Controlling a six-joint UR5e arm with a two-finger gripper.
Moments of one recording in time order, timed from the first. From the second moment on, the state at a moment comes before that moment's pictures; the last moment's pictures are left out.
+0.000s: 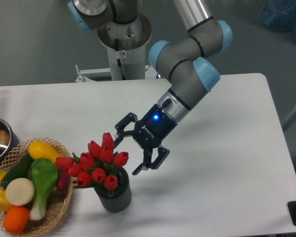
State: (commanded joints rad) arm 2.56 -1.93 -1.77 -0.81 0.49 1.34
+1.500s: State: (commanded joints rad) arm 2.52 -2.01 -1.74 -0.81 0.42 1.34
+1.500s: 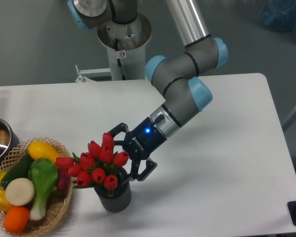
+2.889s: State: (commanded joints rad) arm 2.51 -2.02 -1.71 -0.81 0.38 1.34
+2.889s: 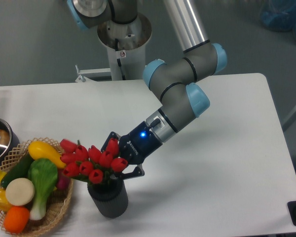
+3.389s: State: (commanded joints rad) arm 2.52 -2.01 -1.65 -0.81 0.38 1.26
